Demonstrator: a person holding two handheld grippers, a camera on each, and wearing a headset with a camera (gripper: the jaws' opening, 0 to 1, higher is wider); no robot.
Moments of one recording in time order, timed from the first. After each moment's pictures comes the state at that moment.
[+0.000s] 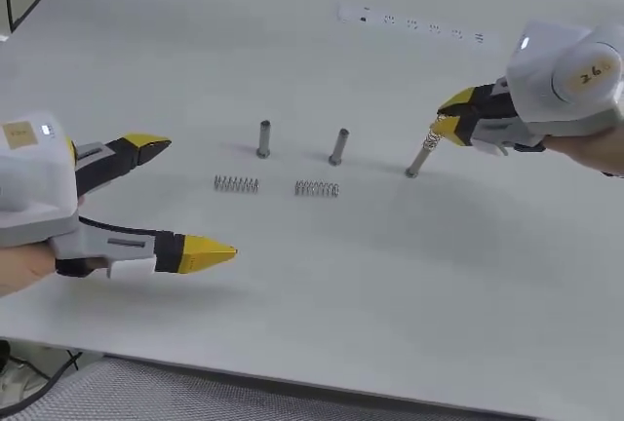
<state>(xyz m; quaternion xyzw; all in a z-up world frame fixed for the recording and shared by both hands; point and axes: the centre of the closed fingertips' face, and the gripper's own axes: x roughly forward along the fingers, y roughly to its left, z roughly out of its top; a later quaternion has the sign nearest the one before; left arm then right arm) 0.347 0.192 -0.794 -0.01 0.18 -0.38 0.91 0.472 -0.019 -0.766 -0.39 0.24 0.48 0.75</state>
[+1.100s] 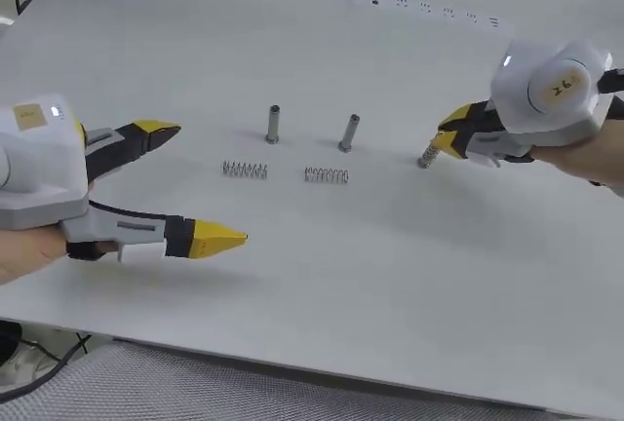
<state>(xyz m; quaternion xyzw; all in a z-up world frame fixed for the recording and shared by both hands) 0.347 0.191 -0.795 -0.02 0.18 -0.38 0.91 0.468 -0.023 -0.813 -0.38 0.29 0.47 0.74</state>
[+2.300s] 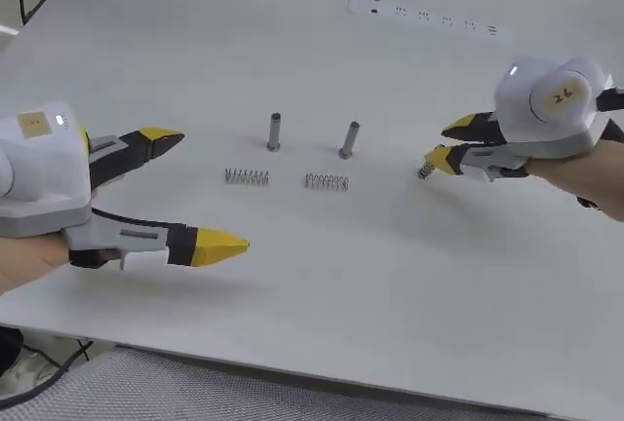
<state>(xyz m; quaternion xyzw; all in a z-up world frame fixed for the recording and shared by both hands) 0.344 0.190 -0.791 -0.02 0.18 -0.38 0.91 0.468 -0.026 -0.813 -0.31 0.30 0.44 0.79</state>
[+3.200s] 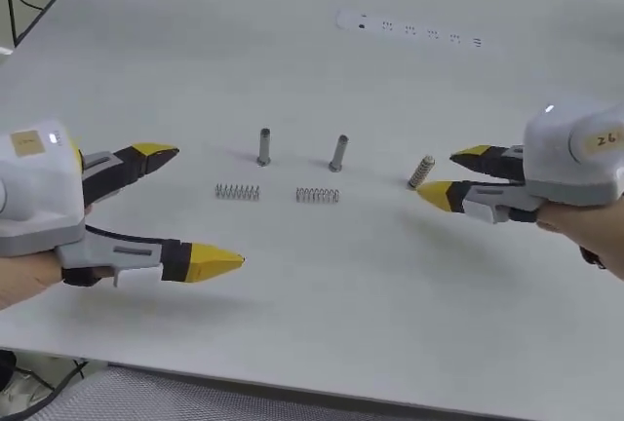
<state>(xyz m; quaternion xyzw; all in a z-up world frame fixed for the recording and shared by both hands) 0.344 0.184 -0.788 -0.01 0.18 -0.39 0.90 0.433 -0.041 -0.807 -0.19 0.29 0.43 0.83</state>
